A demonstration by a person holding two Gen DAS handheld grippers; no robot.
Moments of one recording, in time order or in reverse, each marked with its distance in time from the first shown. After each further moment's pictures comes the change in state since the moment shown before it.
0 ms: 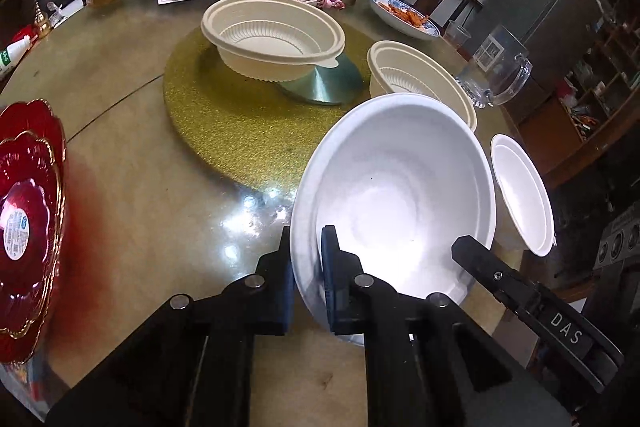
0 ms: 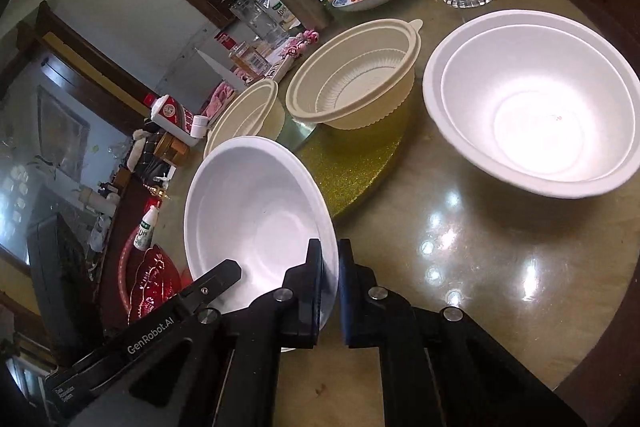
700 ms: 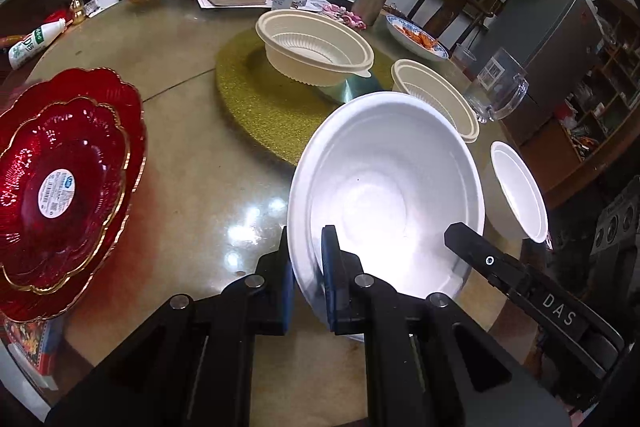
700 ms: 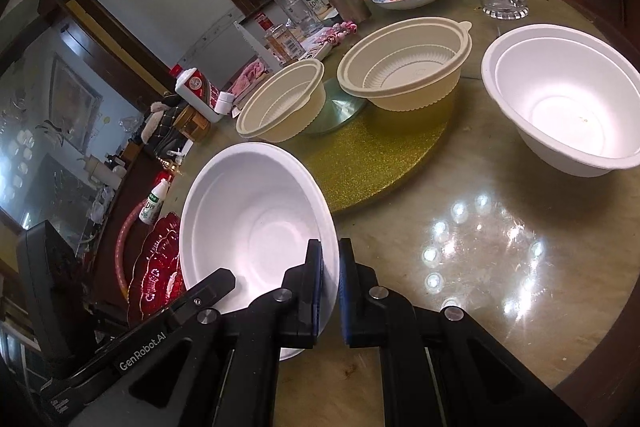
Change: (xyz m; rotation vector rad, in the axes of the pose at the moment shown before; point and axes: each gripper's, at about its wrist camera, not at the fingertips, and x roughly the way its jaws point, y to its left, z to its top) left arm -0.036 0.034 -0.028 -0.054 -0.079 0.002; right arm -0.001 0.037 -0.024 -0.110 0.002 0.012
